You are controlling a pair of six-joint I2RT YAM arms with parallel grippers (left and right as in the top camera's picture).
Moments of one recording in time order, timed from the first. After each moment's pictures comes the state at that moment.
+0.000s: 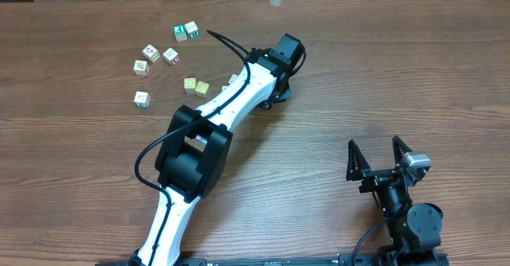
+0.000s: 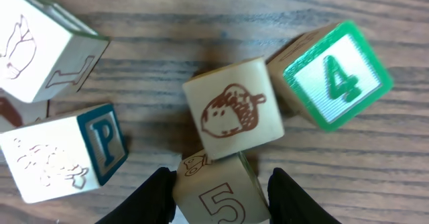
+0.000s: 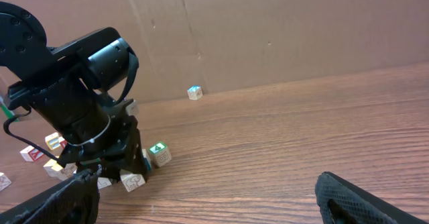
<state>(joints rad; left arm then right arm) -0.59 2.32 1.88 -0.91 -0.18 -0.77 0.13 0.01 0.02 -0.04 -0.03 0.23</state>
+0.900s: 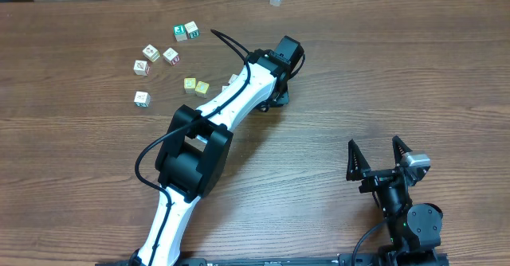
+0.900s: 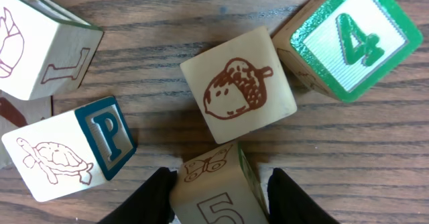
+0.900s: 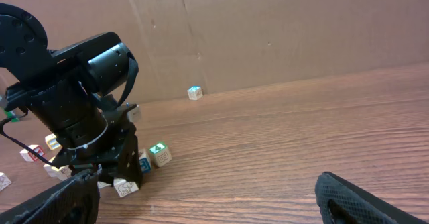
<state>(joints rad) -0.59 2.32 1.88 -0.94 -0.17 -0.66 0.13 0.01 0.02 -0.03 -0.03 0.23</state>
